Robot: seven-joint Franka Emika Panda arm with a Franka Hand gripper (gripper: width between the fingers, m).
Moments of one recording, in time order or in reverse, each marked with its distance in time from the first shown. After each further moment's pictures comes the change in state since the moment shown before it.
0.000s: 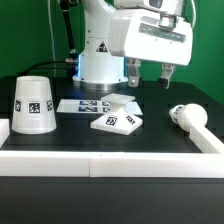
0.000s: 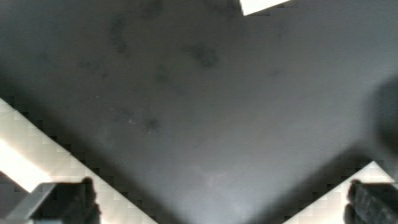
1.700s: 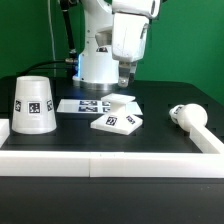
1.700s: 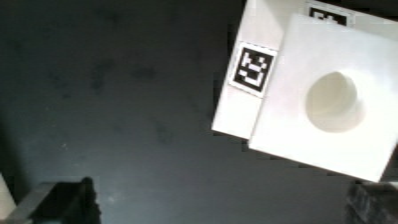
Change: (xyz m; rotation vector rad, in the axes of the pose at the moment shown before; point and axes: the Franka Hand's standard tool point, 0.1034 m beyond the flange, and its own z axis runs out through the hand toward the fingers) arm -0.058 -0.005 0.000 0.055 -0.042 -0.580
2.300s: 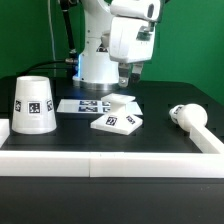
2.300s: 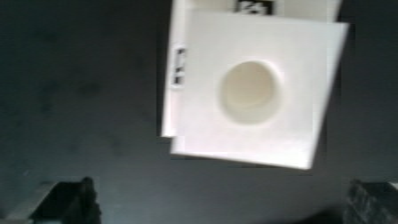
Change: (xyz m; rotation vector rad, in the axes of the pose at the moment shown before) arm 0.002 -0.042 0.008 0.027 0.001 0.176
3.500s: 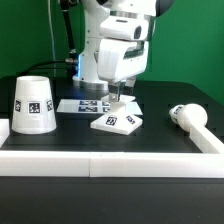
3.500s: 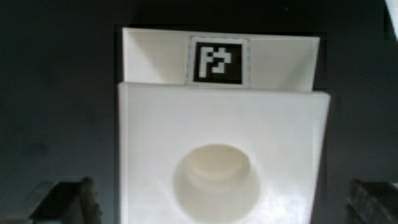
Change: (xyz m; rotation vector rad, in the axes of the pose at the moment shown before) arm -0.015 -0.003 0.032 0.043 -0.022 0.012
